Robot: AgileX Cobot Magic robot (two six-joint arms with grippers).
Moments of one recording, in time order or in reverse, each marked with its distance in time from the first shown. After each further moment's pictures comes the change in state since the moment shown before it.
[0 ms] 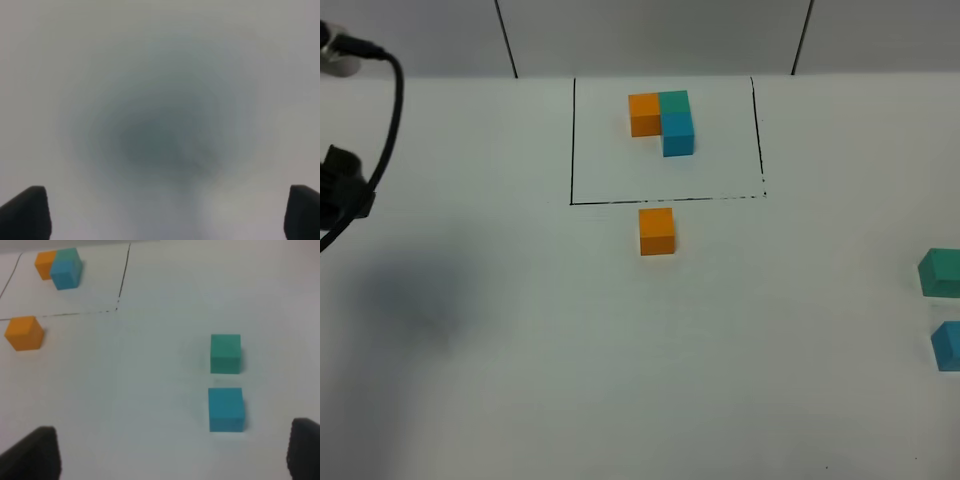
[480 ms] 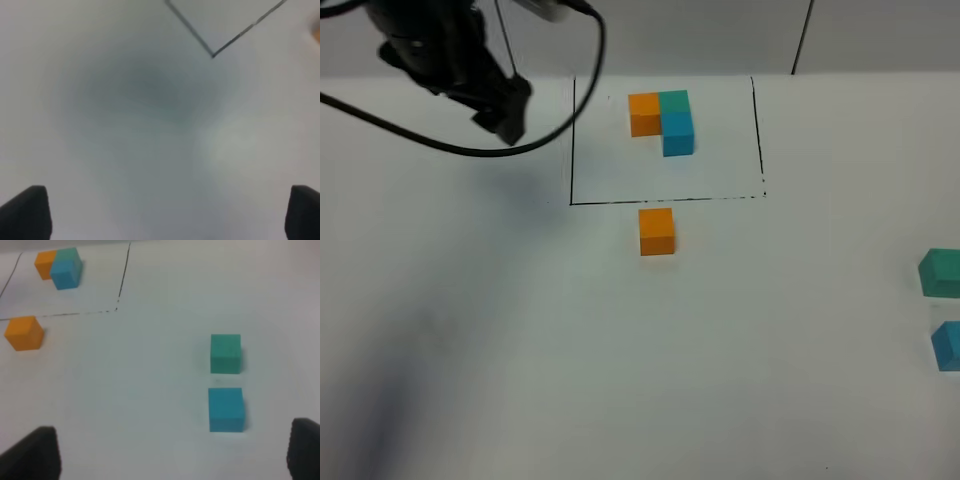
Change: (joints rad) left arm -0.152 0.693 -0.699 -0.001 0.258 0.154; right arm 0.000 0.000 0.000 0.000 0.000 -0.001
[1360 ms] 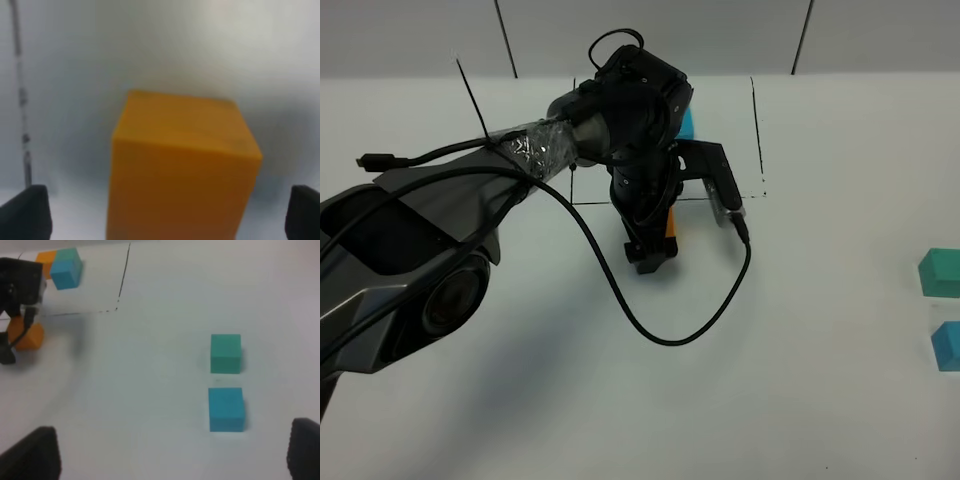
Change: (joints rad) left arm -0.379 0.579 -0.351 0.088 0.009 0.350; right arm 0.000 0.000 0.000 0.001 0.000 0.000
